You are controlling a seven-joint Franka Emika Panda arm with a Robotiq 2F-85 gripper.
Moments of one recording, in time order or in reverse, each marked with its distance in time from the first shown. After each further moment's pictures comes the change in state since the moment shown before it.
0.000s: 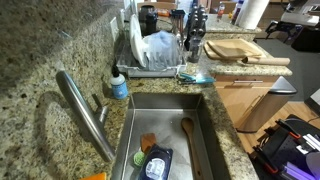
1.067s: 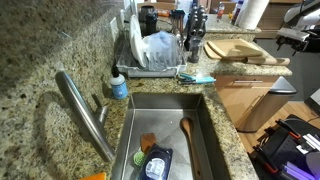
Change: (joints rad) arm -0.127 0.368 -0.115 0.239 0.067 0.029 0.417
